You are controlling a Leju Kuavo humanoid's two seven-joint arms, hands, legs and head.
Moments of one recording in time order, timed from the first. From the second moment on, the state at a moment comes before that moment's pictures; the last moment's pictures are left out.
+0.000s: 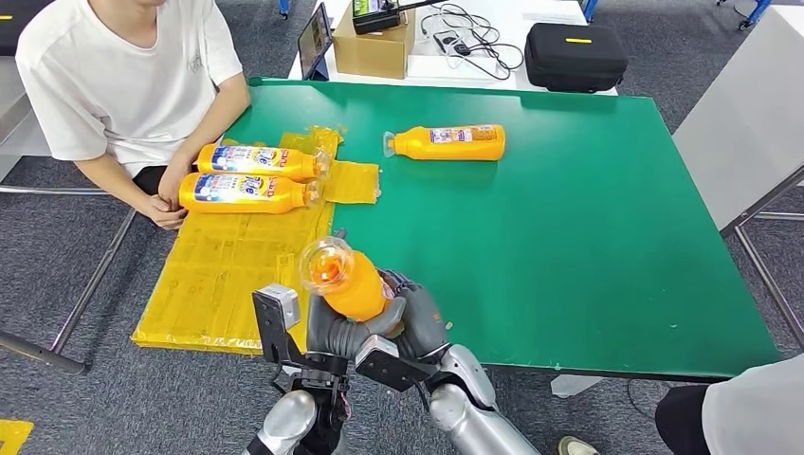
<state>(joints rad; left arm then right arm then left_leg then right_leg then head) -0.08 -0.23 -0.55 -1.43 0.35 0.29 -0.38 -0.32 0.22 0.69 -0.89 0.51 -0.38 -0.46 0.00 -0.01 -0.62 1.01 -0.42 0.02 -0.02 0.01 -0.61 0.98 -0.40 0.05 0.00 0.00</state>
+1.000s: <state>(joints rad) -0.17 -0.21 -0.53 -1.40 0.56 0.15 -0.32 -0.35 0.24 0.68 -0.81 0.23 -0.33 -0.57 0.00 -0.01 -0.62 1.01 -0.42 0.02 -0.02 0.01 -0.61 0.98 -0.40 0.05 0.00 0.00</state>
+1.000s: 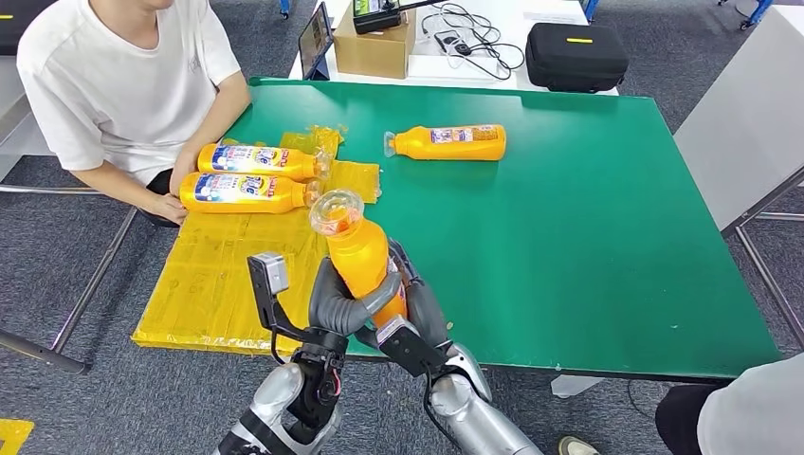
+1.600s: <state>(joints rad) -0.52 -0.24 0.09 -0.88 -0.65 0.67 -0.58 -0.25 0.26 0.53 -0.95 0.09 -0.45 -0.65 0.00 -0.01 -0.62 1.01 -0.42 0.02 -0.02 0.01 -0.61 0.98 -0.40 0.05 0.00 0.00</state>
